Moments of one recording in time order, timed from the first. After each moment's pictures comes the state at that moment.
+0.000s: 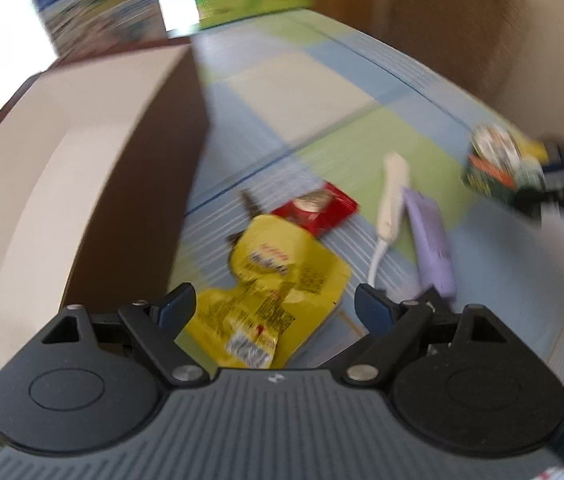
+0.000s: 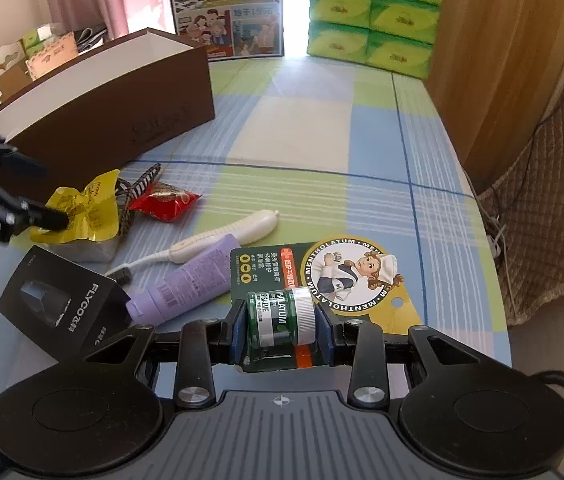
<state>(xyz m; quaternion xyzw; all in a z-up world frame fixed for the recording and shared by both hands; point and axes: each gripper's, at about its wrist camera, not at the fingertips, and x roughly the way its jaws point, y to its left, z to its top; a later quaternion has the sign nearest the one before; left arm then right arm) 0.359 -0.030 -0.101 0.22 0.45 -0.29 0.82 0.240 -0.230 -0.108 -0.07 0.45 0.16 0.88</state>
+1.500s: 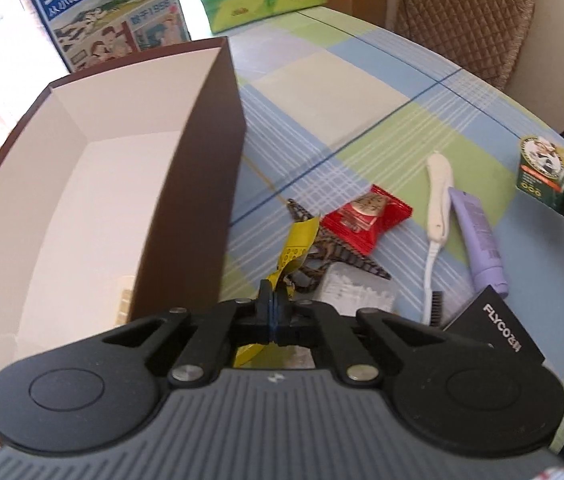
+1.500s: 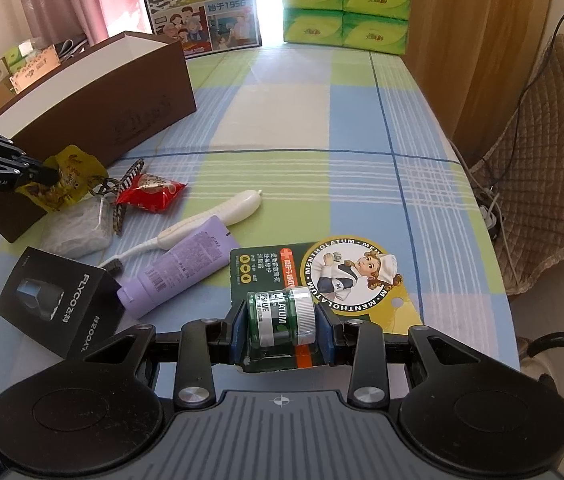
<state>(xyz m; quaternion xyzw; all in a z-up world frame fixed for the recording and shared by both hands) 0.385 -0.010 -0.102 0.23 0.44 -0.26 0.83 0.231 -0.247 -0.110 -0.03 0.47 0.14 0.87</state>
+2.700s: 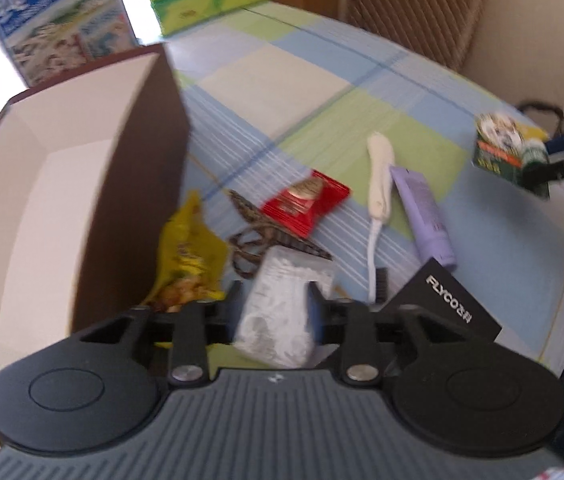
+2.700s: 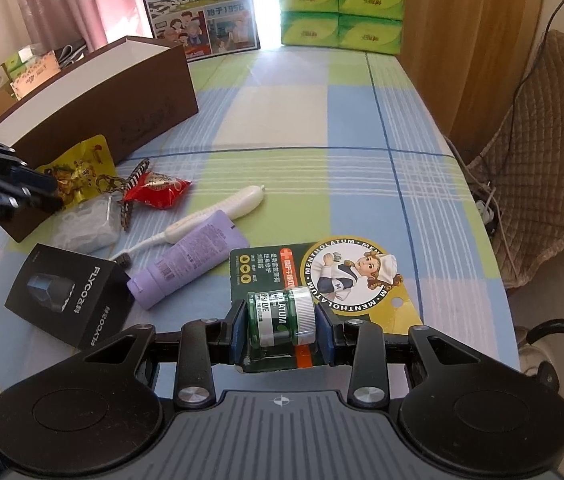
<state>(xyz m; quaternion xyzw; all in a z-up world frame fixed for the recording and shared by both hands) 0.361 -0.030 -0.105 0.25 0.45 -0.33 0.79 0.216 -0.247 -0.104 -0.02 0.46 0.14 0.88</state>
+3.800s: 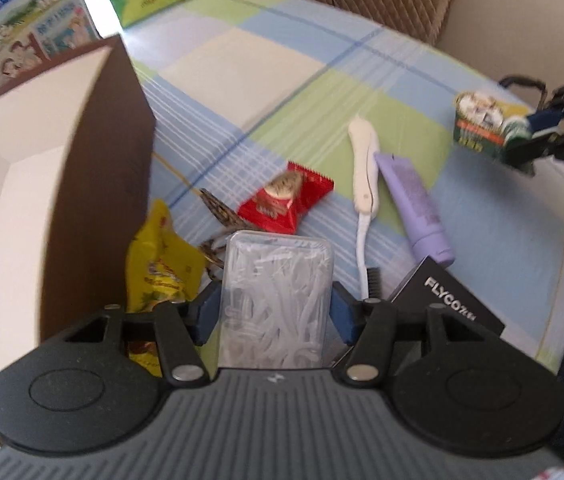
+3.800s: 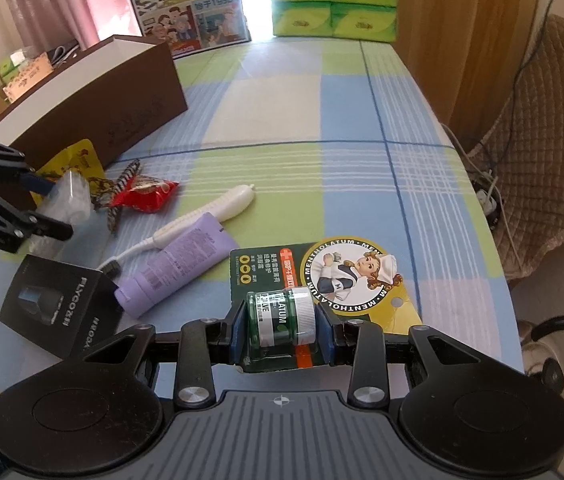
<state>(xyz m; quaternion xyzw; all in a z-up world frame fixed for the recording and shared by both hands) 0.374 -0.036 -0.112 0.26 0.46 -0.36 0.77 0.231 -0.253 -0.108 -0.01 0.48 0.14 0.87</state>
